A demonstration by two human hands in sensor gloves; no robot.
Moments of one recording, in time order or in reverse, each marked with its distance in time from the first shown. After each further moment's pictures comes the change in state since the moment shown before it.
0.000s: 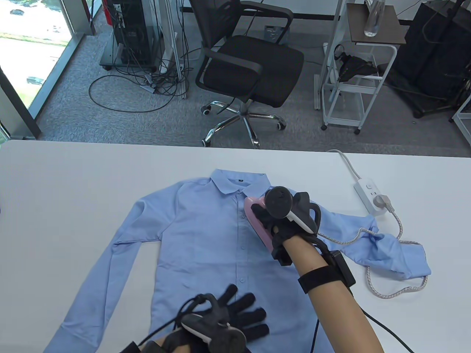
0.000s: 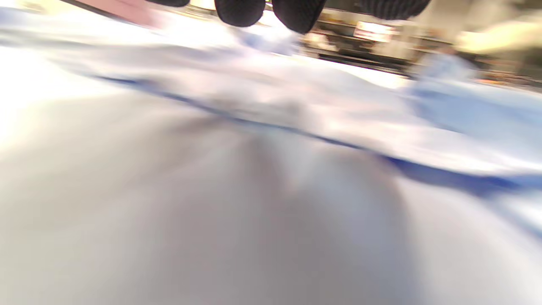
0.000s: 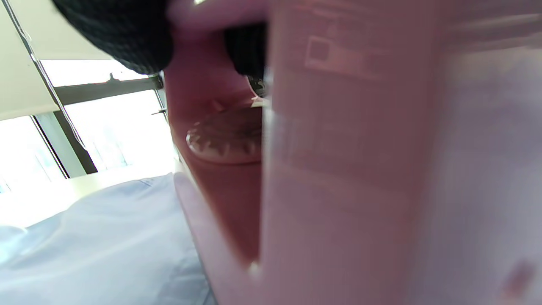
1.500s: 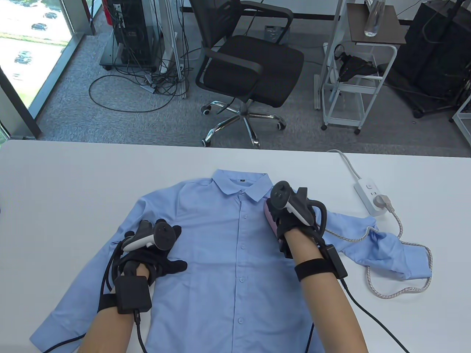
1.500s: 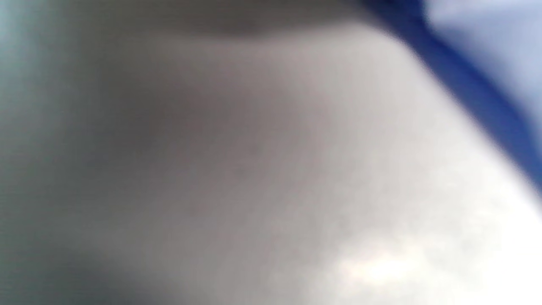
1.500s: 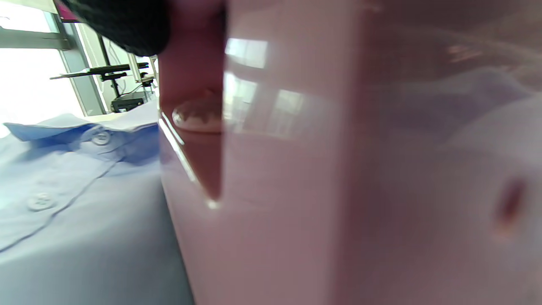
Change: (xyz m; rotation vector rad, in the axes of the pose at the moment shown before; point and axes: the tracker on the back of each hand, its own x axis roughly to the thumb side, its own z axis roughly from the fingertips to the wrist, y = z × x) left_hand -0.200 -0.049 0.028 -0.313 0.635 0.422; right_hand -0.045 0.026 -0.030 0.018 0.261 0.162
